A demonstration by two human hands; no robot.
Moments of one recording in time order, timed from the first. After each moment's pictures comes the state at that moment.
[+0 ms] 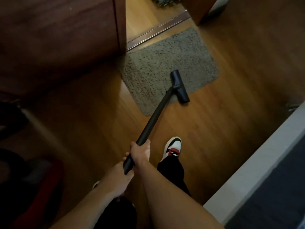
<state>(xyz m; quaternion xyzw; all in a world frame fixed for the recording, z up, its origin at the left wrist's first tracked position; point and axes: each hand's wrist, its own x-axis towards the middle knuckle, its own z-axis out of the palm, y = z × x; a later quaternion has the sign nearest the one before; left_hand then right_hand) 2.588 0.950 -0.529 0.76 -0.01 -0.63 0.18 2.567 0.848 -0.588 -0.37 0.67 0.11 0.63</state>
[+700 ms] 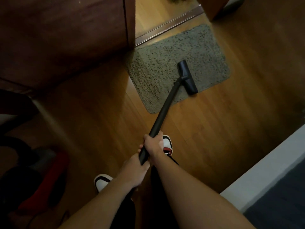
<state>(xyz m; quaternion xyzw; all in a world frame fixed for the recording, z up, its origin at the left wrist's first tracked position) 2.567 0.894 -0.532 0.77 0.00 -0.60 0.24 2.560 0.789 -0.588 -0.43 0.65 0.13 0.61</state>
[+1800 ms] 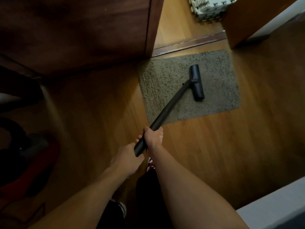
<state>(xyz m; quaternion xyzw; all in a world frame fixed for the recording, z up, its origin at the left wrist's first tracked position) 2.622 0.845 -0.532 0.82 0.04 -0.52 0.22 2.632 0.738 -0.596 -0.44 0.63 0.14 0.62</state>
